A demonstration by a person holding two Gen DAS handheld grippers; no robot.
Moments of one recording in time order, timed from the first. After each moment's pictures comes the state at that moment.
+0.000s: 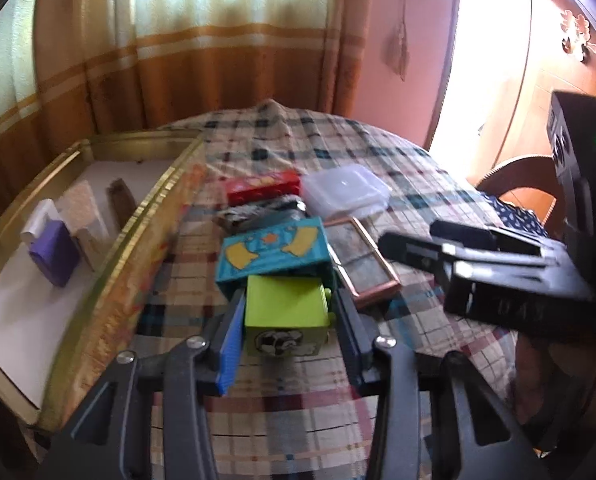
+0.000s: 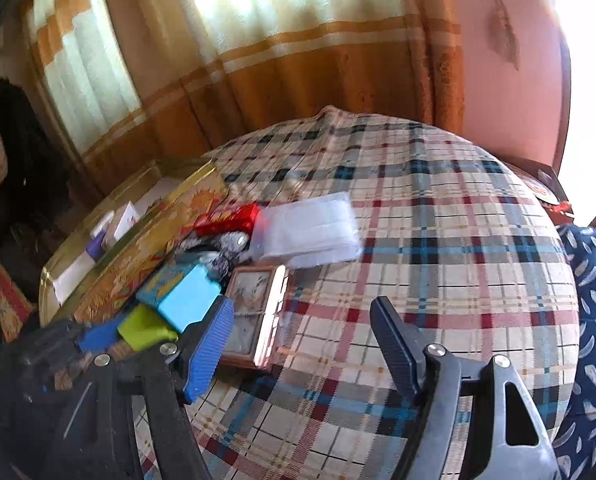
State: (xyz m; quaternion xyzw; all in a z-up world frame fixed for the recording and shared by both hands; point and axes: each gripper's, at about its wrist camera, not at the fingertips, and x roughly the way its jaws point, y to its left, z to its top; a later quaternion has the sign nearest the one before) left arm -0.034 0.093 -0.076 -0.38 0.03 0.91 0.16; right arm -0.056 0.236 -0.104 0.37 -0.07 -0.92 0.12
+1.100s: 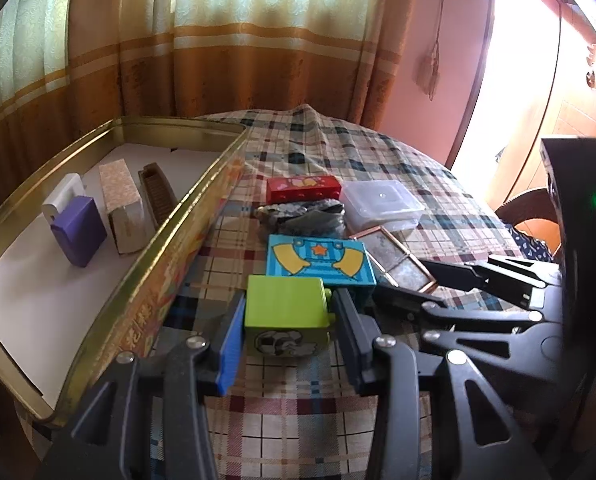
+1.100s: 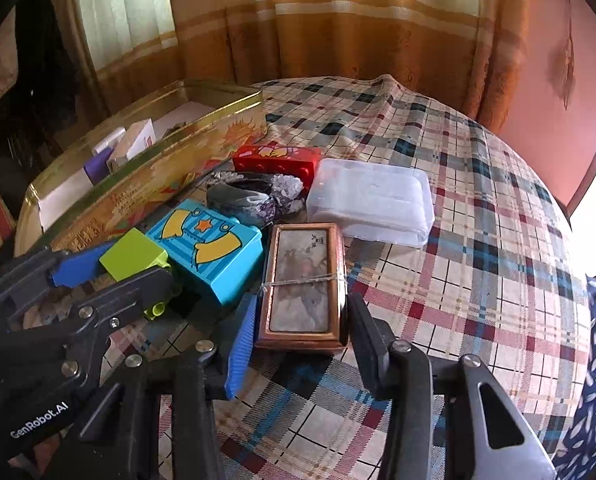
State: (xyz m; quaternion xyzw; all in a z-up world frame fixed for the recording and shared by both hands) left arm -0.039 0.070 -0.081 -0.37 -0.01 0.92 0.12; right arm -0.069 0.199 -0.117 0.42 0.01 -0.90 0.14
